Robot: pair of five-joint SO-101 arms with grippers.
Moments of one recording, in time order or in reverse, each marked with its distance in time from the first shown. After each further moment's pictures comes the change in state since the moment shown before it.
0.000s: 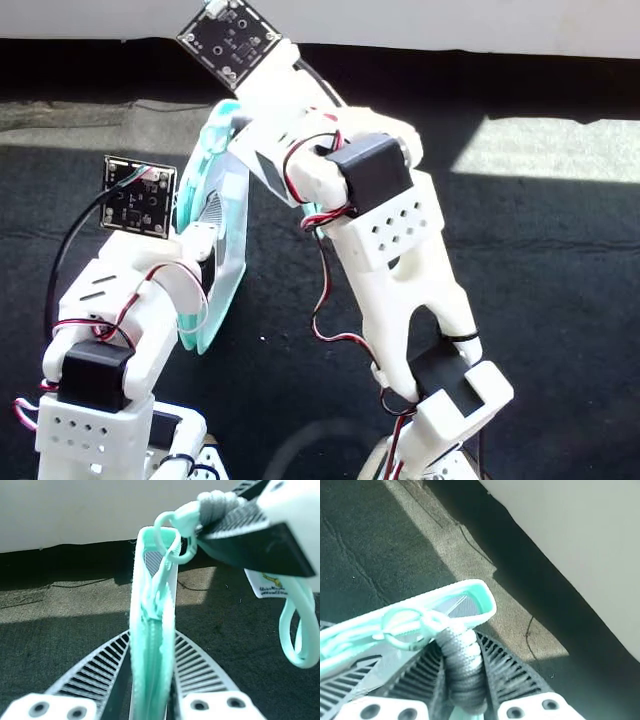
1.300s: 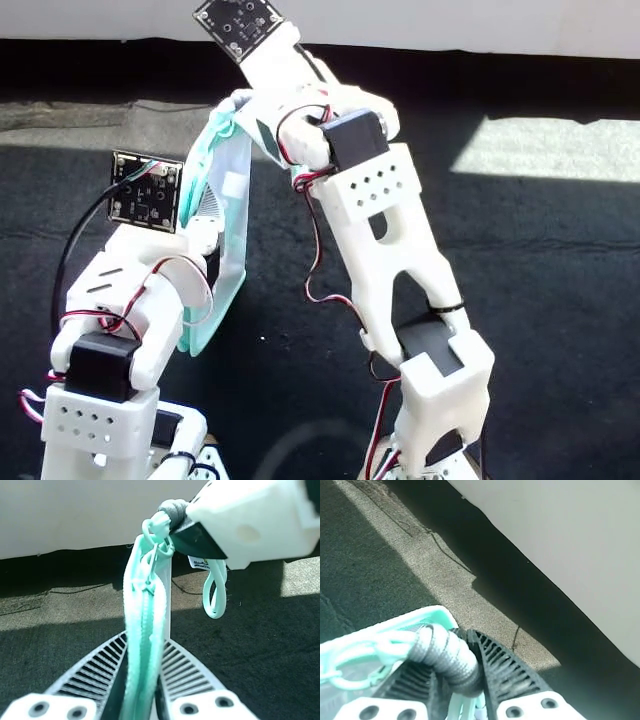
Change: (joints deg) left arm 0.0 0.3 0.8 -0.9 -0.1; right arm 8.1 13.5 -0.1 -13.6 0.1
